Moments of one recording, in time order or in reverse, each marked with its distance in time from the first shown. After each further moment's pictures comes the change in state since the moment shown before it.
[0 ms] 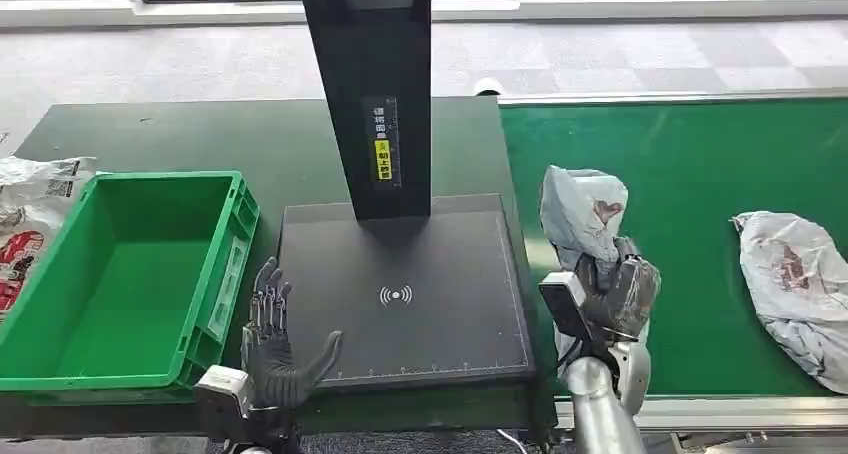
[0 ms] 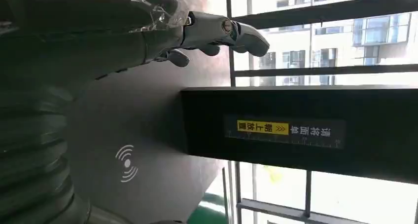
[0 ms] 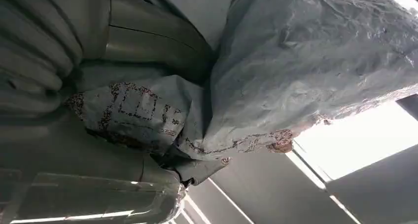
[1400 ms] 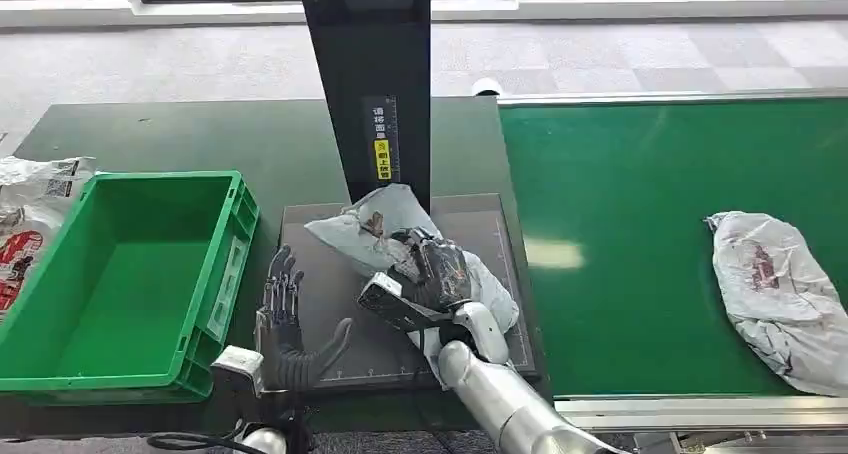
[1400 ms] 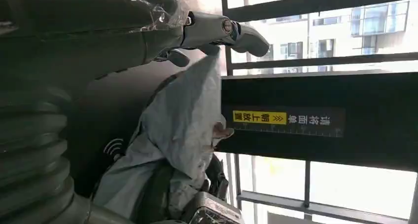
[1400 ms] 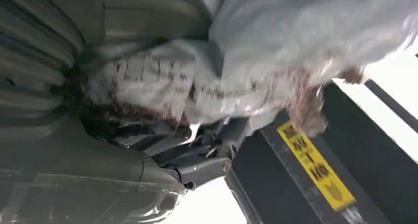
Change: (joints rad) left arm -0.075 -0.009 -0.003 0.073 -0.006 -0.018 0.000; right arm -0.304 0.091 0.642 0.603 -0.098 0.123 0.203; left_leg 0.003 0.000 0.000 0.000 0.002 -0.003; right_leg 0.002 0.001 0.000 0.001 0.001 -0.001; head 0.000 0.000
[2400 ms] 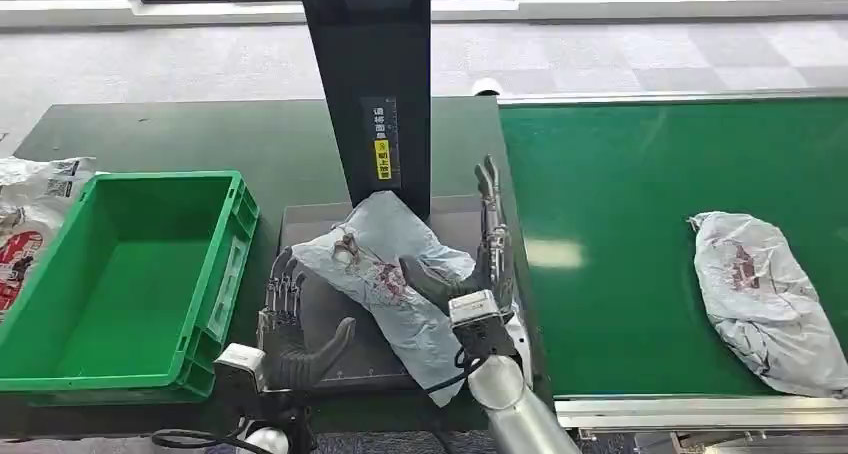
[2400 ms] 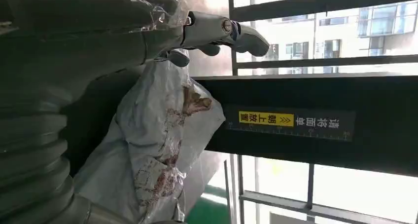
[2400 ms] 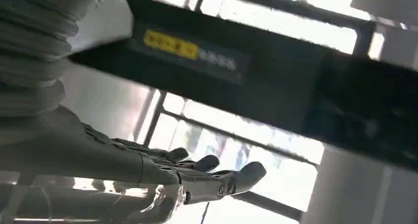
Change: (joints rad) left arm -0.008 0.005 -0.002 0.023 0.023 0.023 0.000; right arm 0.296 -0.097 0.057 -0.821 -0.461 0.005 -0.263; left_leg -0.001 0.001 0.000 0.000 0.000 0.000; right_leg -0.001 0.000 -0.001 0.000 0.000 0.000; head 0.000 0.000
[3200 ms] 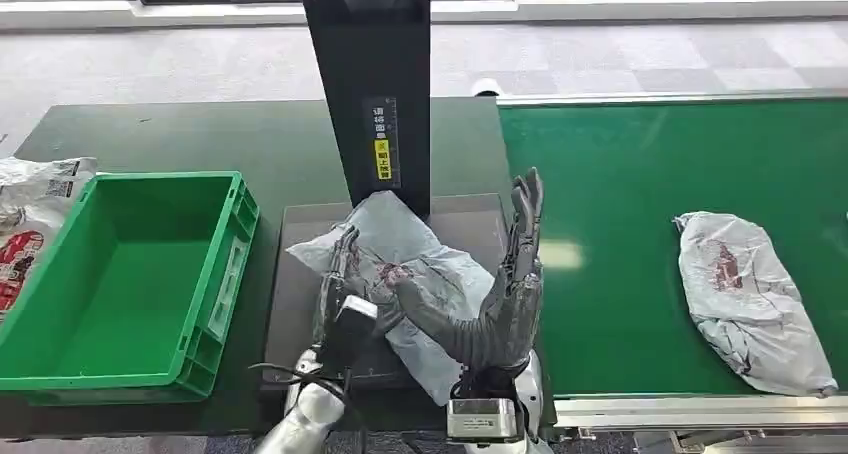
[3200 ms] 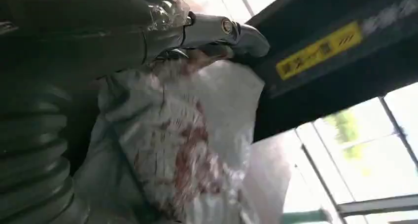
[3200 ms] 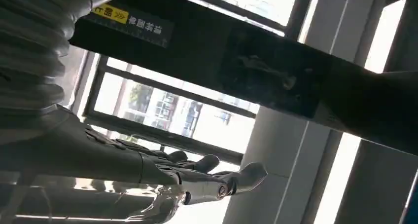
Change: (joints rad) left arm -0.349 -0.049 -0.100 0.548 -0.361 0.256 0.160; right arm 0.123 -0.004 0.111 -0.264 0.160 -0.128 0.004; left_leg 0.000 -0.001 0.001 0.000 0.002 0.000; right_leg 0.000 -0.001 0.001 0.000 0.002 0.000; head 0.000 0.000
